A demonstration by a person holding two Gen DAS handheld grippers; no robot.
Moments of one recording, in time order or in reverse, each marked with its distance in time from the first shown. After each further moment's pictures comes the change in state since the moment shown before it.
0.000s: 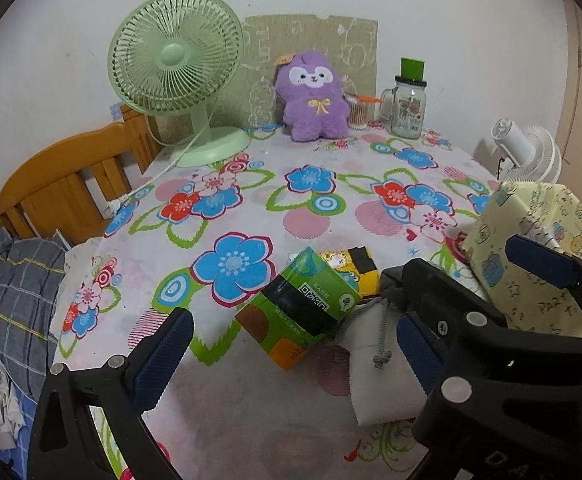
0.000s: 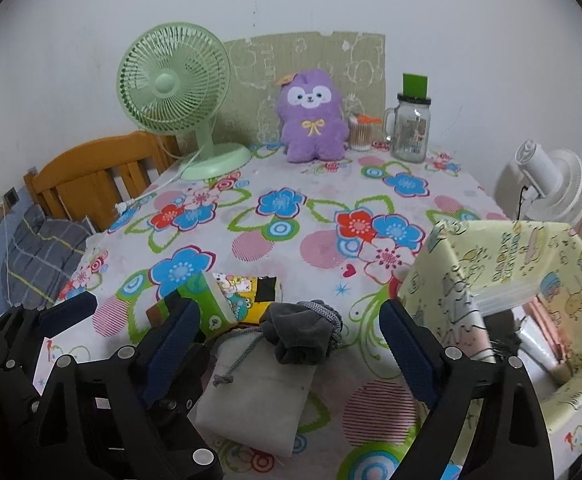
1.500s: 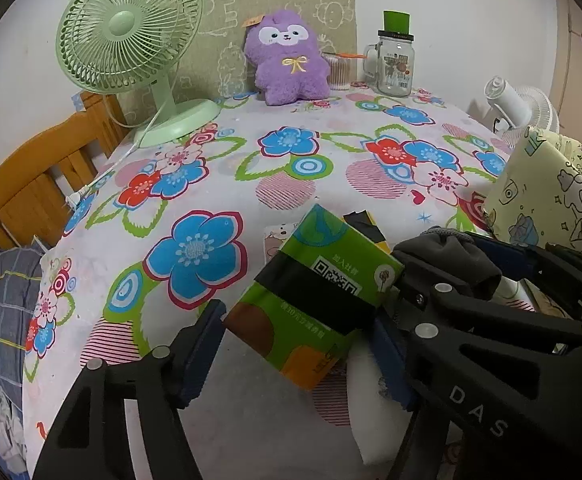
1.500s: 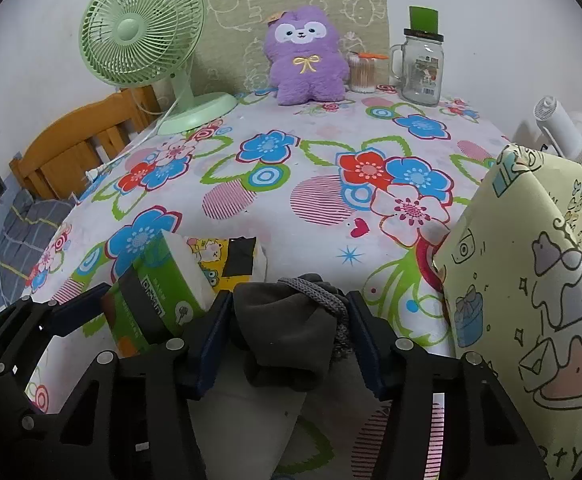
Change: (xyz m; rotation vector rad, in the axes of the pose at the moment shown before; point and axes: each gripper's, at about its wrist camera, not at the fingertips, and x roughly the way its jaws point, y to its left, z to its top) left arm 0.053 -0.009 -0.005 0.088 0.084 -0.041; right arm 0.075 -0.013 -0.015 0.038 0.156 0.011
